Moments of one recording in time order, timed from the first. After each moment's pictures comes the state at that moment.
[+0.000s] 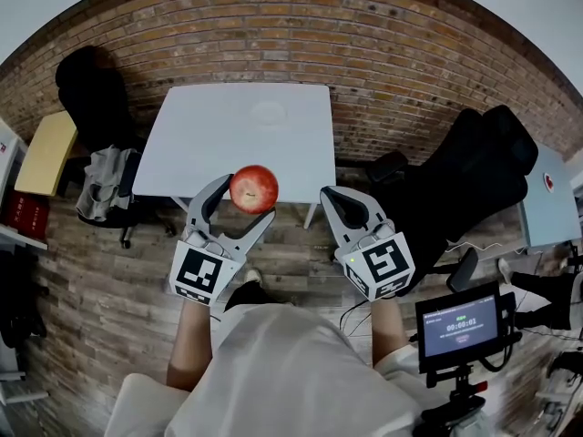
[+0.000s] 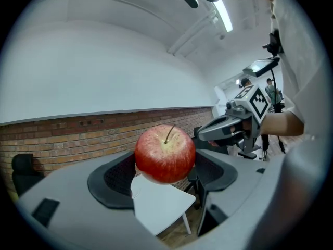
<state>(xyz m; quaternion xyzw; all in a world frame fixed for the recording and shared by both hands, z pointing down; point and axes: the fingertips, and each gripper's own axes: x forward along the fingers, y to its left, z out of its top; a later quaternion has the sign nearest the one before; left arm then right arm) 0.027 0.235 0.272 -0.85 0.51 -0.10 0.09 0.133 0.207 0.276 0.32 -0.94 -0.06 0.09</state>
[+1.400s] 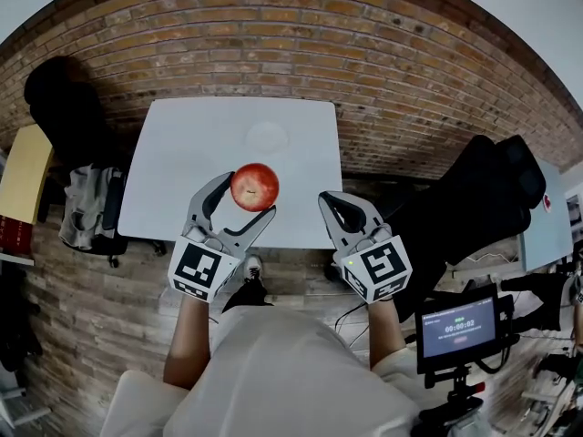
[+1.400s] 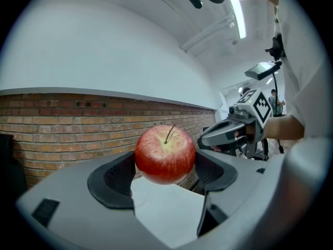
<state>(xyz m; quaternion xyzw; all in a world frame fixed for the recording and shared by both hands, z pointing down) -0.043 0.070 0.291 -0.86 0.50 -0.07 0.04 0.065 0.053 0.297 0.32 -0.94 -0.03 0.13</state>
